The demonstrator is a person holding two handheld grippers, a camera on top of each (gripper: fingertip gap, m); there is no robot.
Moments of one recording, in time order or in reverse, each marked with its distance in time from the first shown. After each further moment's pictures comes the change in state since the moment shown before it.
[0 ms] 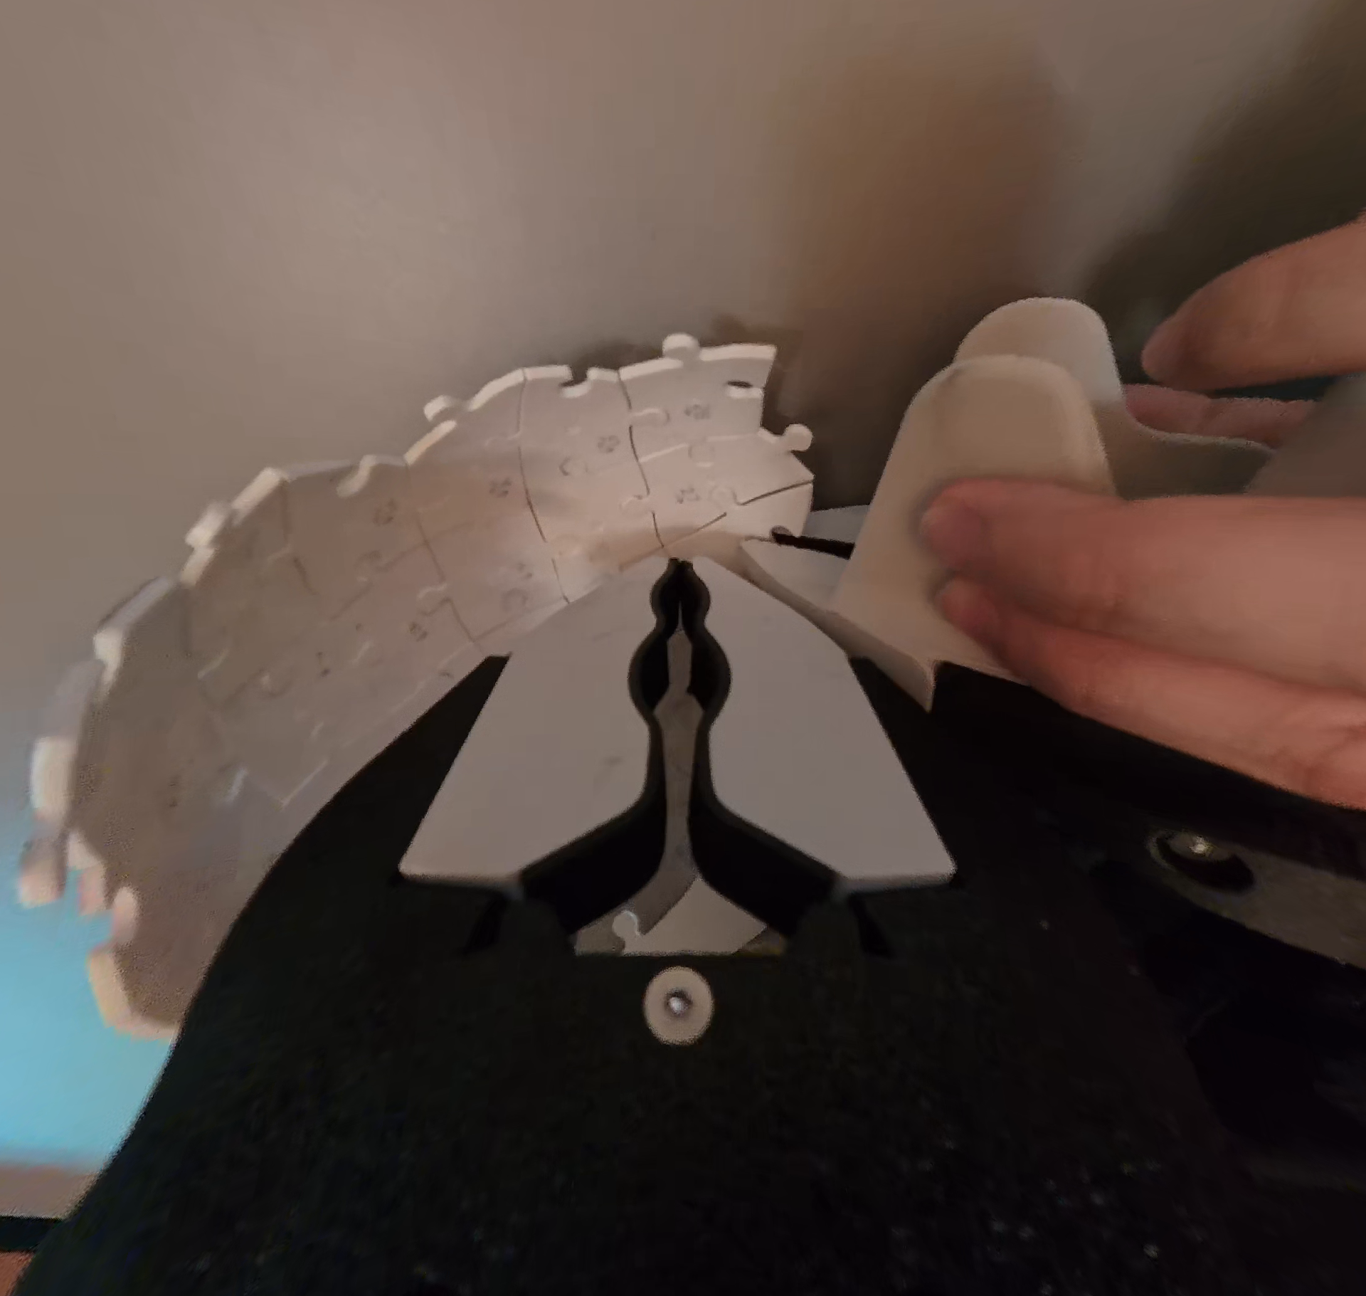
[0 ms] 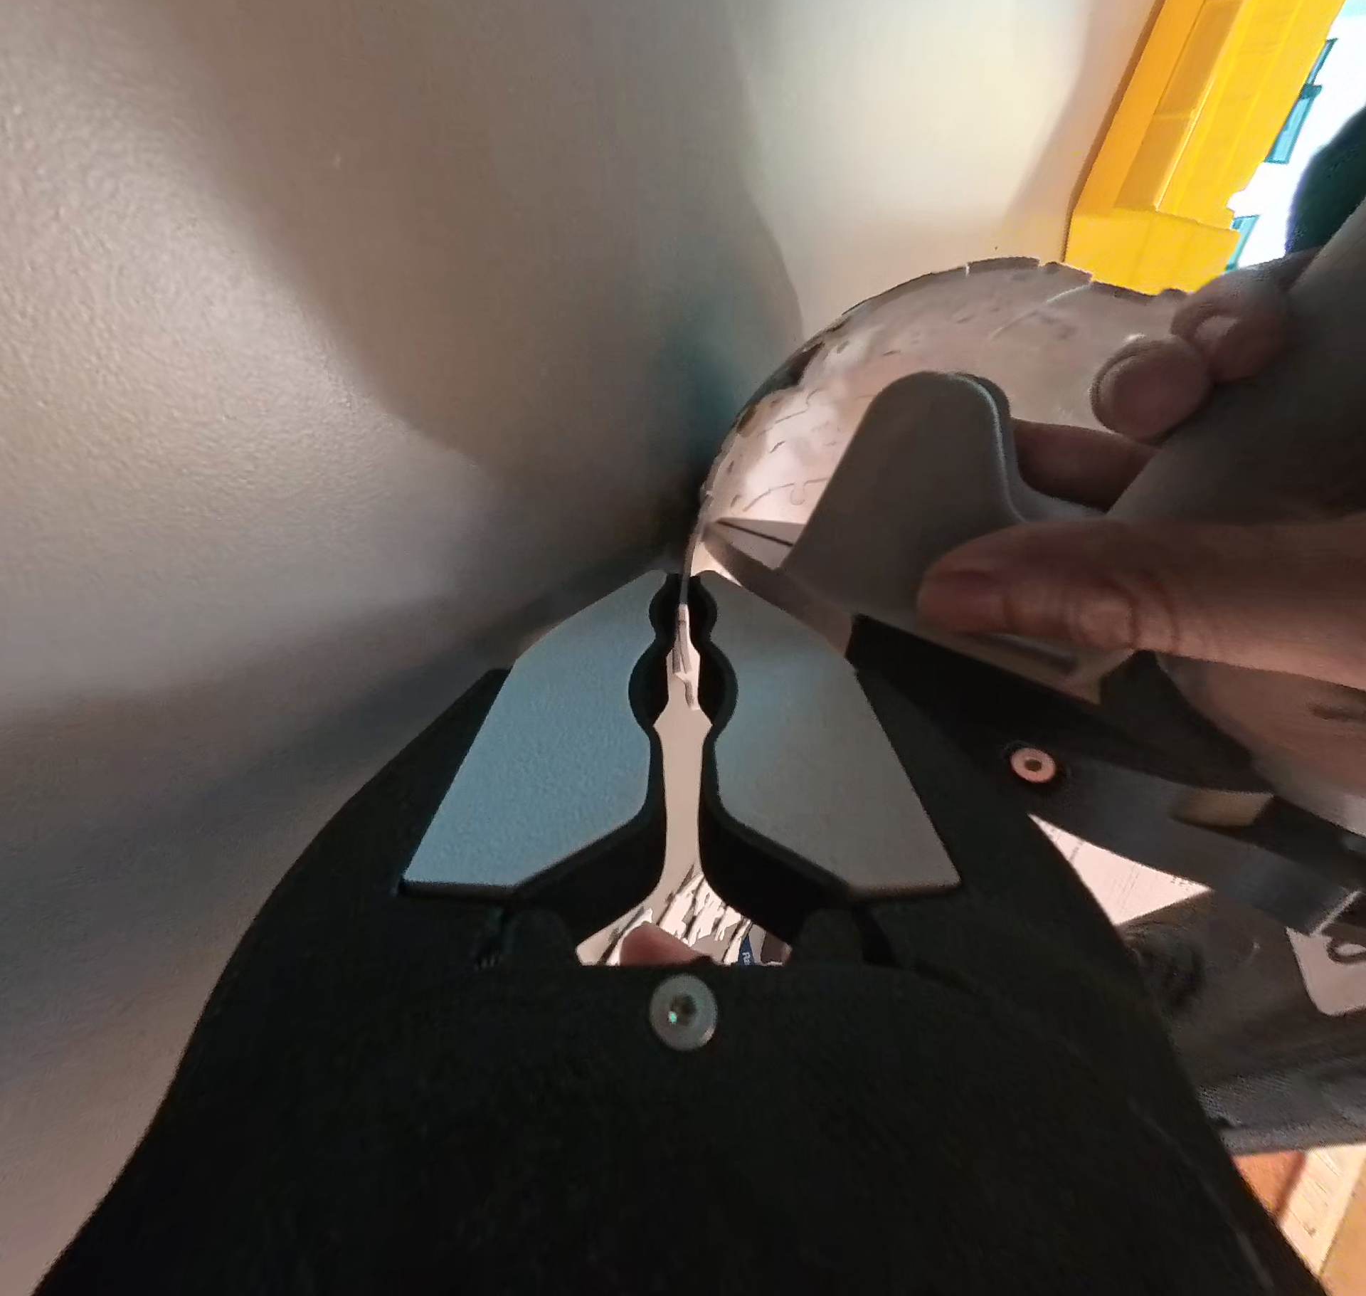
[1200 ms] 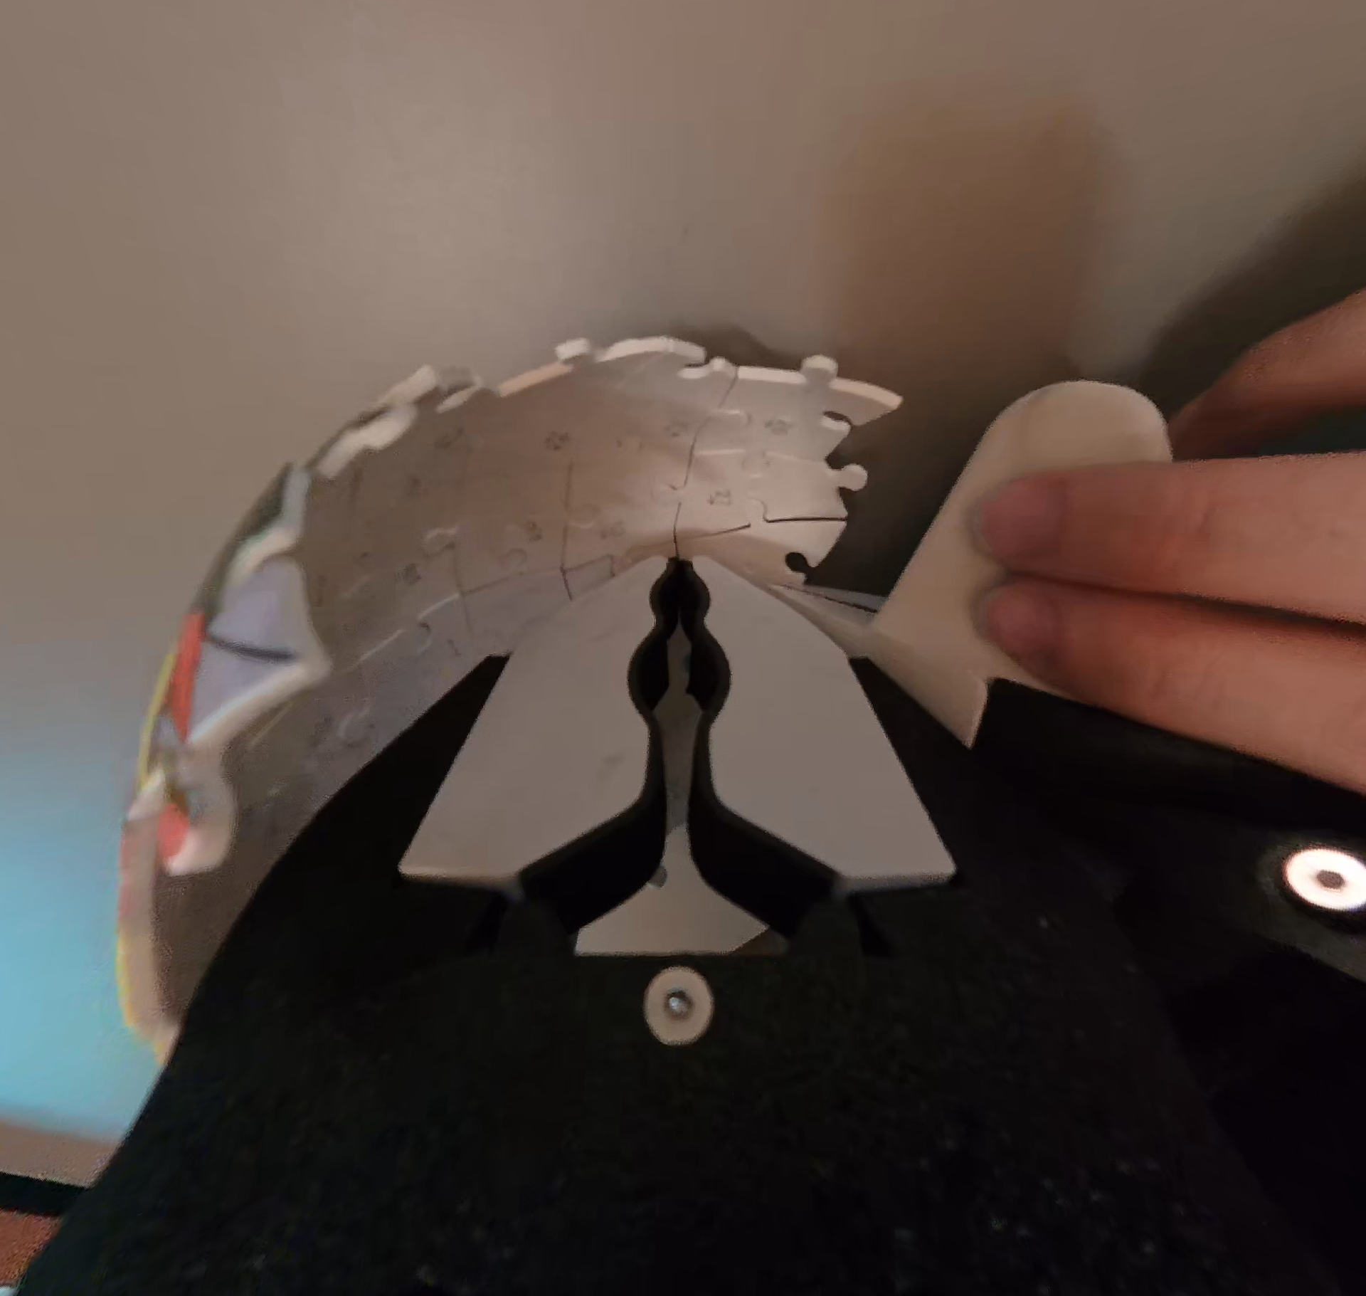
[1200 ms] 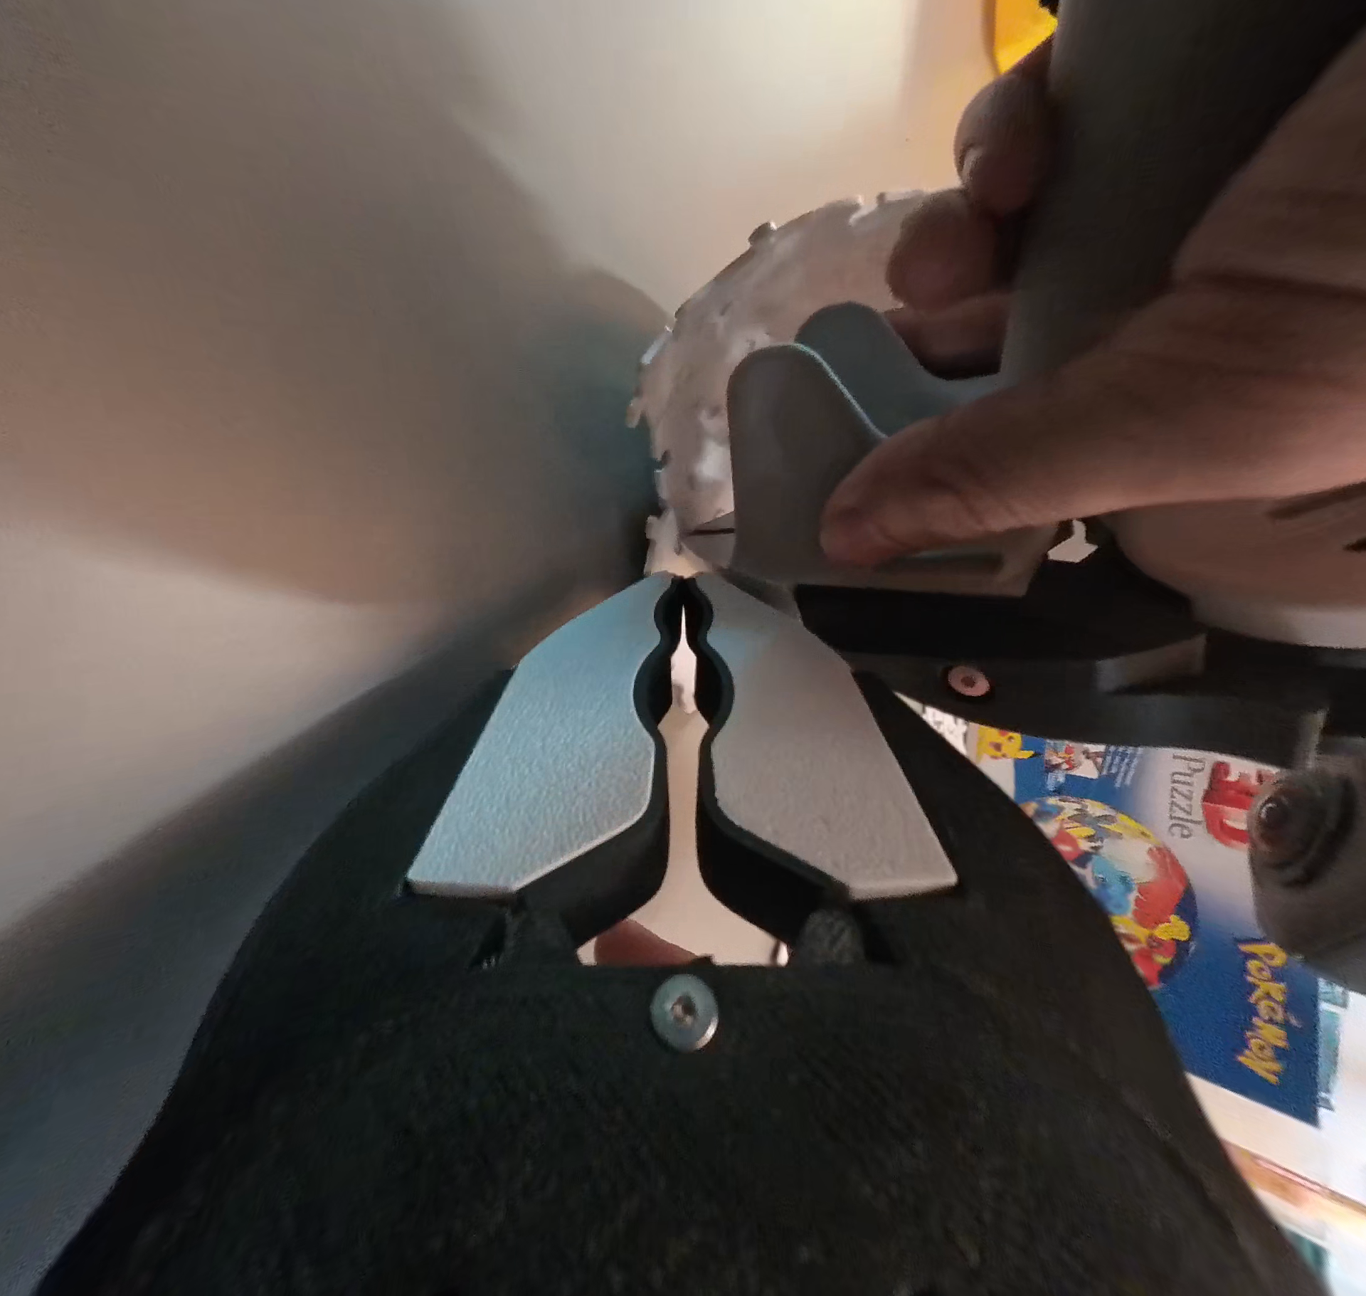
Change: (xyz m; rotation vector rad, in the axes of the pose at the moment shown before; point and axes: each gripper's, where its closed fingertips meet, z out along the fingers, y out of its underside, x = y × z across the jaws) left arm 0.000 0.001 0.001 0.025 -0.066 -0.074; right arm 0.008 -0.005 -0.001 0.012 0.047 0.417
